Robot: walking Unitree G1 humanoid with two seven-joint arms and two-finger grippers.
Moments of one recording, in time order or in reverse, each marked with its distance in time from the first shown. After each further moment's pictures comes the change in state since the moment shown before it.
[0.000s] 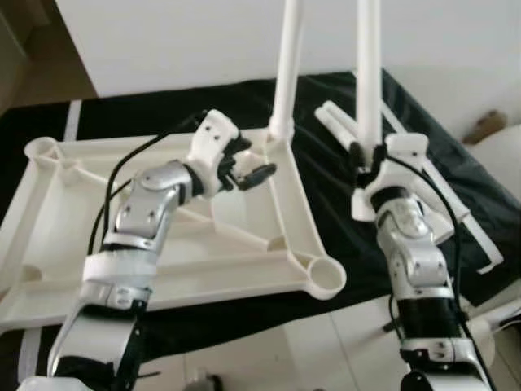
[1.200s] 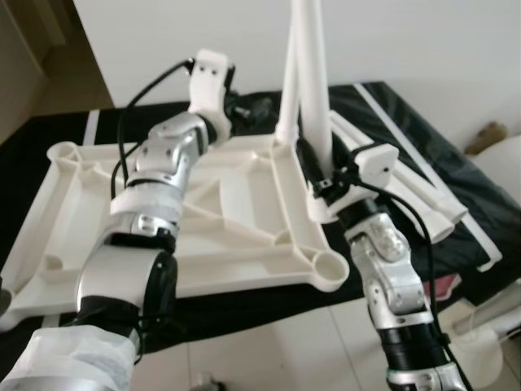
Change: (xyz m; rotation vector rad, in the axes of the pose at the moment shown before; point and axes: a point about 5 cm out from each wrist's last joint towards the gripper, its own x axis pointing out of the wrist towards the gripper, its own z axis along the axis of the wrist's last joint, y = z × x) left arm 0.040 0.039 0.049 -0.246 -0.116 0.275; right arm -0.031 0.064 0.014 0.145 -0.151 0.457
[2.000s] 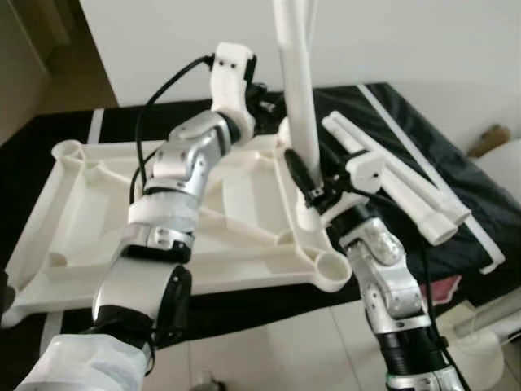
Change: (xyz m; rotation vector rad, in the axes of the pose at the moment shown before) left arm 0.001 -0.033 0.004 -0.034 -0.071 -0.124; right arm -0.002 0.001 -0.005 0.062 0.019 -0.002
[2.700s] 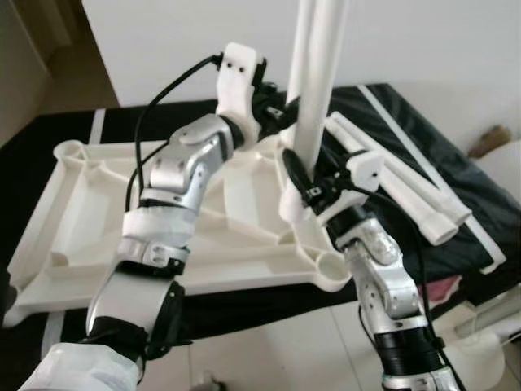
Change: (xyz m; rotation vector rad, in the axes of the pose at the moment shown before) left arm -0.007 -0.021 0.011 0.039 -0.046 -0.093; right arm 0.000 0.000 -0.003 0.036 0.031 -0.011
